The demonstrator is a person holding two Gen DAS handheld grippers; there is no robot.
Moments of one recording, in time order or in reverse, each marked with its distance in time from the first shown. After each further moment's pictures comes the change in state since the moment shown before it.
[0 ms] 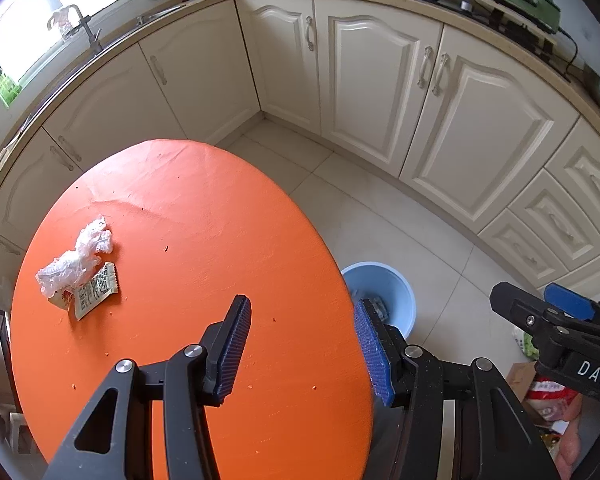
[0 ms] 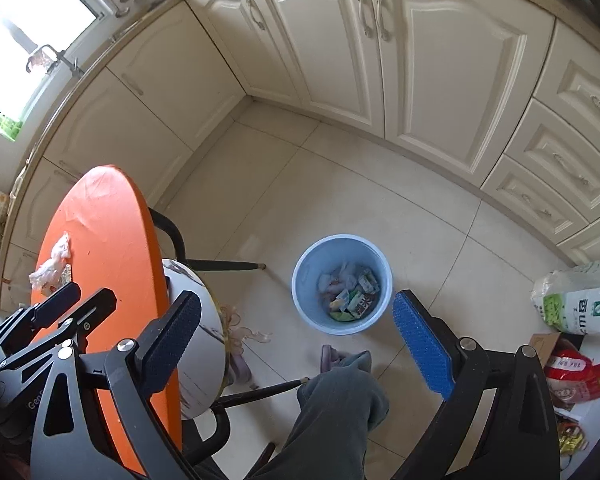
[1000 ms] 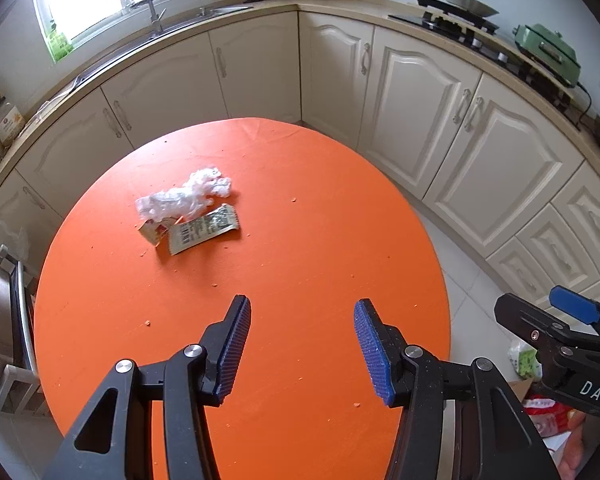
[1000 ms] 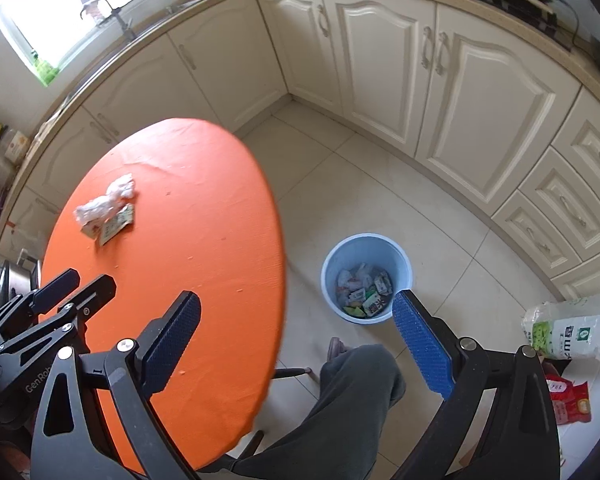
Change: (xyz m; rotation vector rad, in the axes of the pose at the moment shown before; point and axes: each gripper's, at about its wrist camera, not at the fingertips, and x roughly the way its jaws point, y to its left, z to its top) left arm -0.099 0.114 -0.089 -0.148 -0.070 0.010; right arm -0.046 0.115 -0.062 -0.201 -0.033 -0.011
